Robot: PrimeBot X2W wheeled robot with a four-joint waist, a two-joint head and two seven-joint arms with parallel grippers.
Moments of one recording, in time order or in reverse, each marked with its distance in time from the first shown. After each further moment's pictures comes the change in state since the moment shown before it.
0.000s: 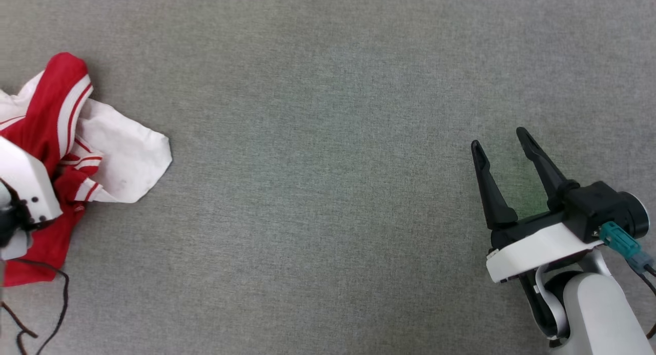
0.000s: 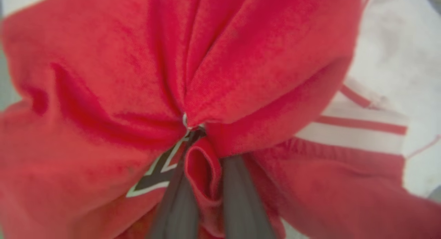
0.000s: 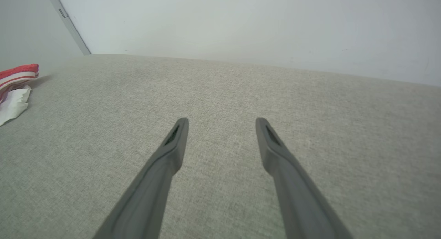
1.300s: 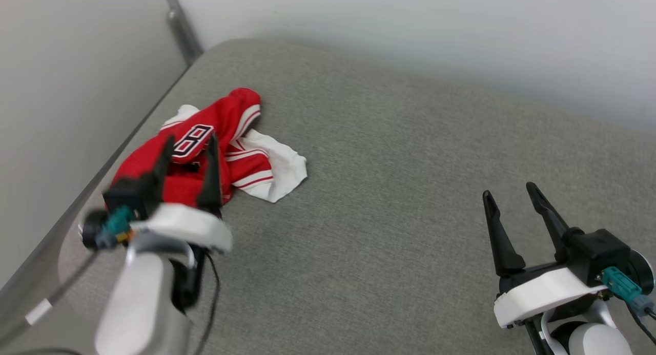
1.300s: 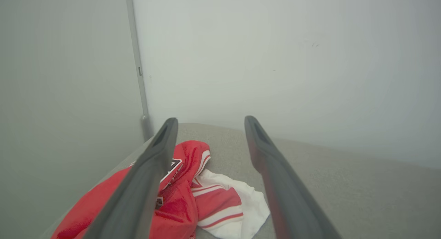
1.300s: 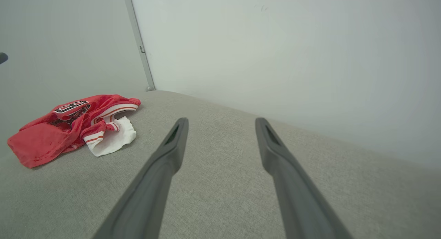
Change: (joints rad) left arm 0.326 -0.530 0.090 -0.385 0.440 -0.010 -0.957; right arm 0.181 0.057 -0.074 -0.058 -0.034 0.000 0.046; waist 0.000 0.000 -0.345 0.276
